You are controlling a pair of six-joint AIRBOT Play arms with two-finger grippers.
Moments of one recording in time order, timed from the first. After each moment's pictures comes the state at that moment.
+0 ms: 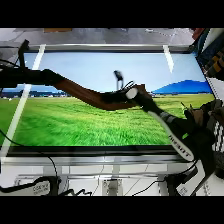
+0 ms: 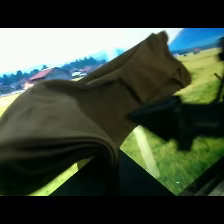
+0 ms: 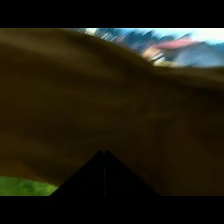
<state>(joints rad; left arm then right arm) 0.20 -1.38 1.51 0.67 -1.31 -1.06 0.53 -1.81 1.47 -0.70 0.57 1.25</state>
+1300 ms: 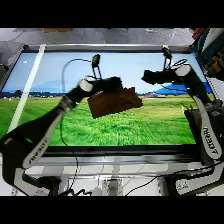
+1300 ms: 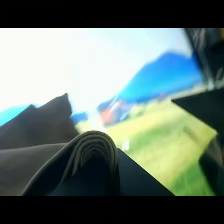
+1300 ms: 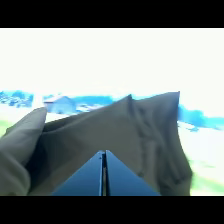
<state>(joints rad) -0.54 -1.72 1.51 0.55 -0.35 -1.18 0.01 -1.63 1.57 -0.90 0.93 1.33</state>
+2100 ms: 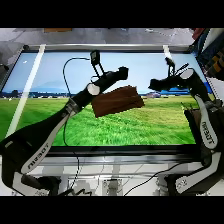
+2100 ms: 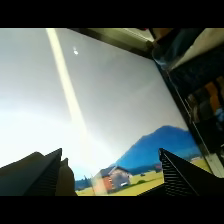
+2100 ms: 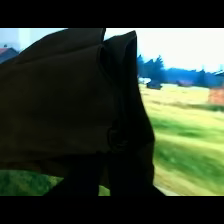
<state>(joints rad) -0.57 -1.67 1.52 0.57 -0.11 -1.20 -0.09 -1.78 1.57 -0.86 1.08 1.19</state>
